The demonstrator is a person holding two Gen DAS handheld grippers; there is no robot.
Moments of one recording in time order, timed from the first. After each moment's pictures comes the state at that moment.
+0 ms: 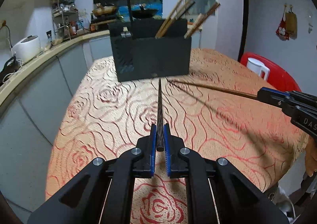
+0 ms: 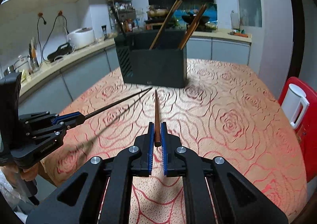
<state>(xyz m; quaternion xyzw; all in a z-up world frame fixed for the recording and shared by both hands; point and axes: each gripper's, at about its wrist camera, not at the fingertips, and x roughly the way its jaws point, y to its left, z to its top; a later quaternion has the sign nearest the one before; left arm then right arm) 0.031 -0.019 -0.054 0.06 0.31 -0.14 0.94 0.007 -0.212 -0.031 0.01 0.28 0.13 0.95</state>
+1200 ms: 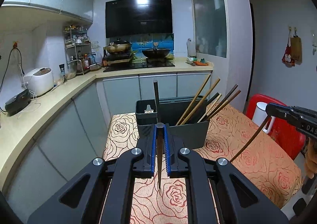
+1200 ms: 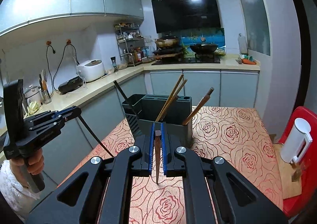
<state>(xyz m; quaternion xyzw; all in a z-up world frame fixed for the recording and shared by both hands) 0.085 -0.006 0.101 0.05 0.21 -0.12 0.97 0.065 -0.231 0.098 0.04 0.22 0.17 0.96</state>
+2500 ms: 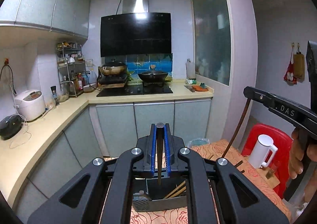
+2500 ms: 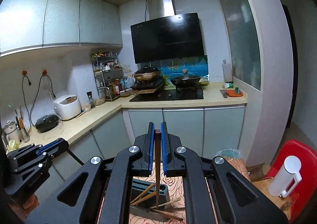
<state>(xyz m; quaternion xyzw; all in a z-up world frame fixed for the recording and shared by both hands) 0.198 -0.060 0.205 0.04 0.16 -0.12 0.98 0.204 -0.251 0.217 0.06 0.14 0.09 0.98</state>
